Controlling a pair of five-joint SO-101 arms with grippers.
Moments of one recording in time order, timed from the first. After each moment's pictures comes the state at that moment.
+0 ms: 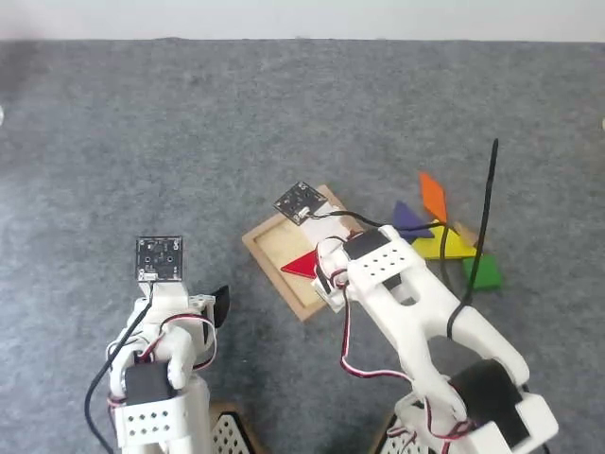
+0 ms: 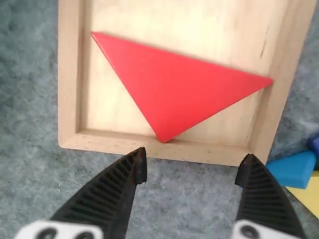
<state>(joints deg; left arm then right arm) -14.2 -103.1 97.7 72.0 -0.7 -33.9 -11.1 43.4 55.2 13.9</state>
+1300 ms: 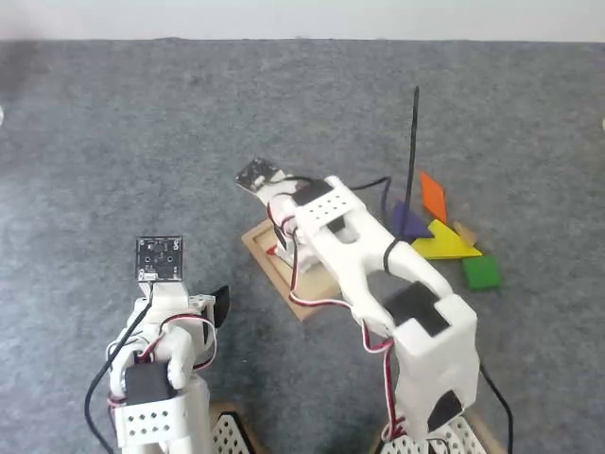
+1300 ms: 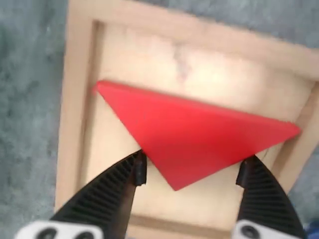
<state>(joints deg) -14.2 -103.1 97.7 72.0 -0.7 -36.7 23.9 4.8 63.6 16.0</state>
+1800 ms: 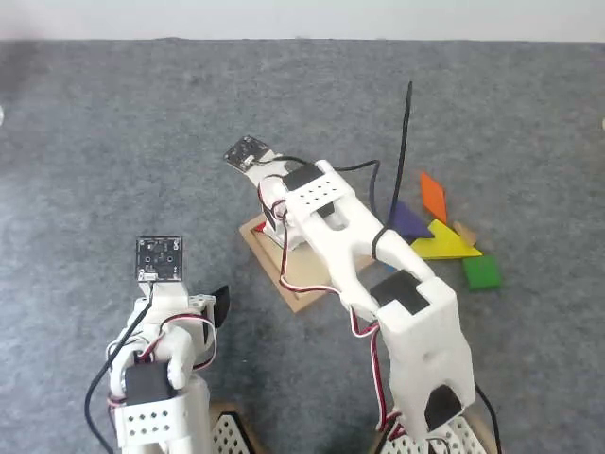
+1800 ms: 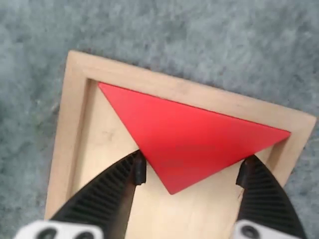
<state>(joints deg) -14.2 -103.1 97.7 72.0 -0.7 -36.6 31.2 -8.0 63.7 16.0</state>
